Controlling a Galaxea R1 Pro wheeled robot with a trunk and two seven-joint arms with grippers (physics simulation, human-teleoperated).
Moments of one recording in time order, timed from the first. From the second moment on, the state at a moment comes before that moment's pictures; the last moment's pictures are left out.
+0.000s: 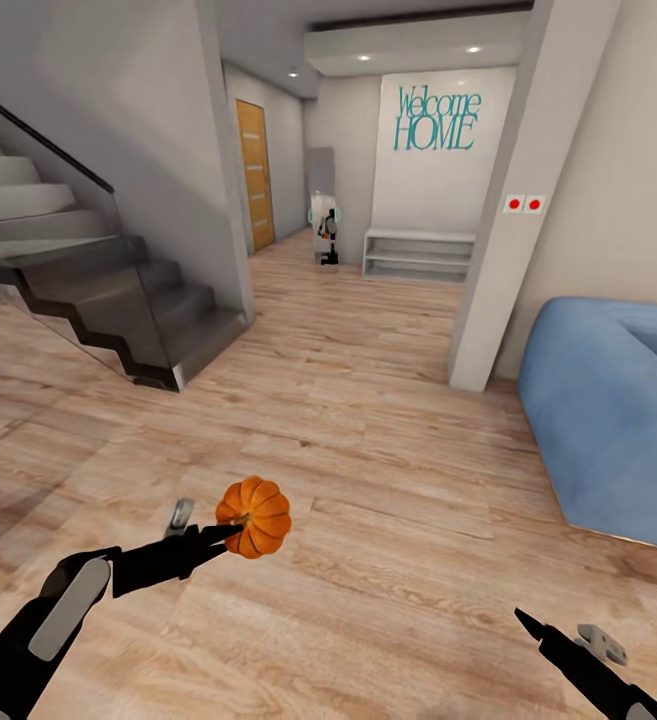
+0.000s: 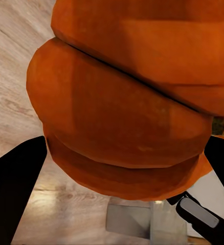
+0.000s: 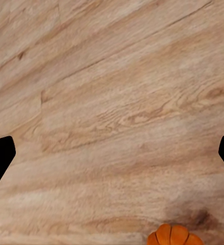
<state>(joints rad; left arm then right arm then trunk) -0.42 0.31 -0.09 -1.07 0.94 0.90 -0.58 -0.47 -0.33 -0.48 -0.18 -0.32 0.01 0.65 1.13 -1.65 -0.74</state>
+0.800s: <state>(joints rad) -0.42 0.30 -0.09 -1.07 0.94 0.97 -0.58 -0.47 -0.33 -0.48 -0.18 -0.33 0.01 0.63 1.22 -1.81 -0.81</state>
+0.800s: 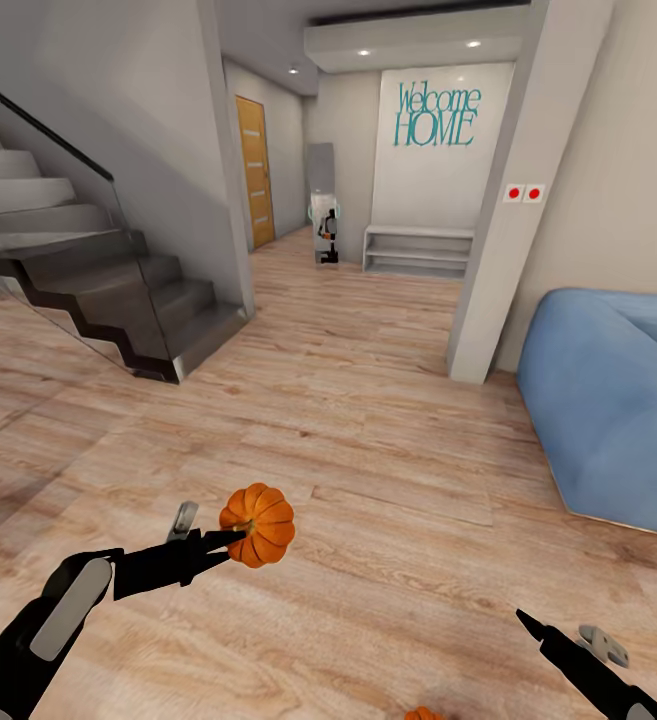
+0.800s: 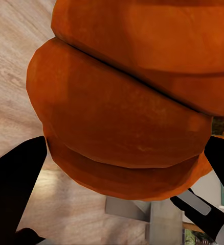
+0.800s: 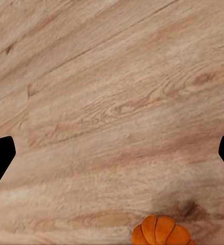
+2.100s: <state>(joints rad) -0.42 0.30 -0.05 -1.07 0.94 0.97 -0.58 -0.47 -0.29 -0.42 -0.18 -0.16 0.03 0.49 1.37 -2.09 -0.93</state>
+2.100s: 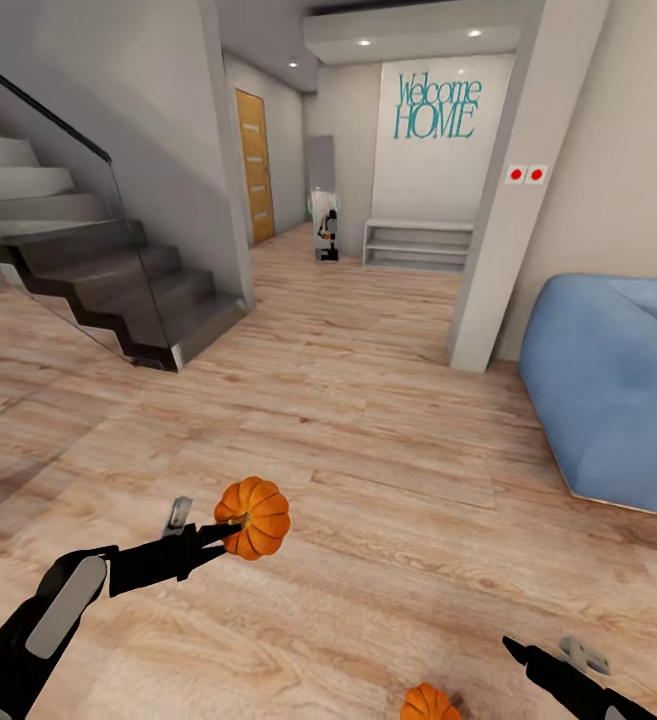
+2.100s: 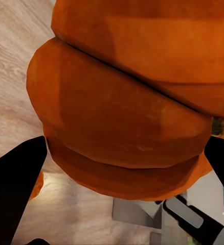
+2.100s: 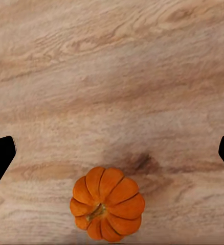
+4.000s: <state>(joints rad) -0.42 0.30 -0.06 -1.10 0.94 0.97 -0.58 -0.47 -0.28 -0.42 -0.18 -0.07 0.07 0.74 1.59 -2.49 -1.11</state>
